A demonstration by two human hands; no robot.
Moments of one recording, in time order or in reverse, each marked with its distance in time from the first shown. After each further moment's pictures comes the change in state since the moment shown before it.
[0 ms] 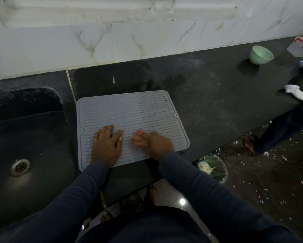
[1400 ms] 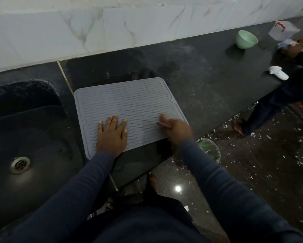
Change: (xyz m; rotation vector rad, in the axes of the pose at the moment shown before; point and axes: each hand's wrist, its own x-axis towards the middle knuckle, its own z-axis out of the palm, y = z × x) left_hand -0.014 -0.004 0.006 0.018 -0.031 0.096; right_hand -0.044 0.013 -0.014 0.169 0.230 0.379
